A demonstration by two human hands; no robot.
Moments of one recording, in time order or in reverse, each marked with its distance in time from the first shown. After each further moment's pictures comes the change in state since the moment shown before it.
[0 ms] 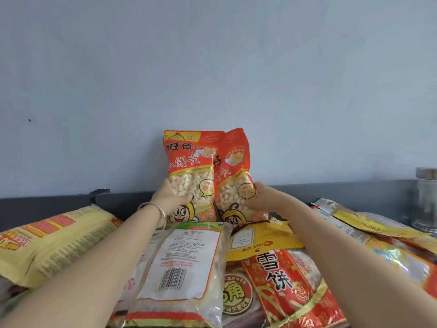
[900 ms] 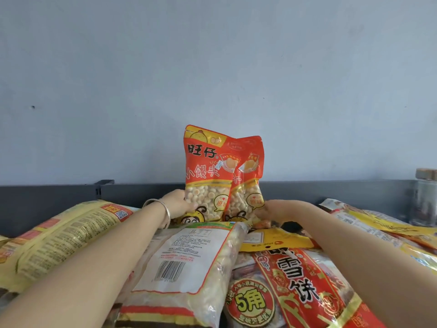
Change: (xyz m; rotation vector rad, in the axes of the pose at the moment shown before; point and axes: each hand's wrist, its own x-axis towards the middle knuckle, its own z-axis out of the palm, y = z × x) left_hand -0.020 -0.006 0.000 0.206 -0.253 0.003; right_hand -0.002 0.022 0.011 -0.410 -0.320 0.141
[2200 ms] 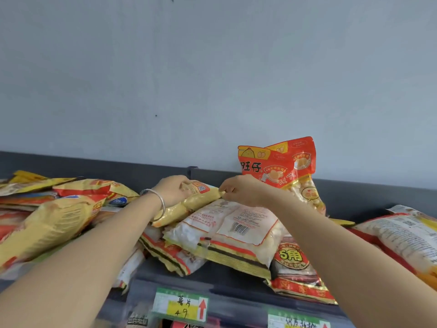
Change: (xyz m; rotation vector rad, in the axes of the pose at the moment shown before) left_hand -0.164 -0.040 -0.093 0.417 0.335 -0.131; right_hand -0.106 -0.185 0.034 -0.117 0.258 -0.828
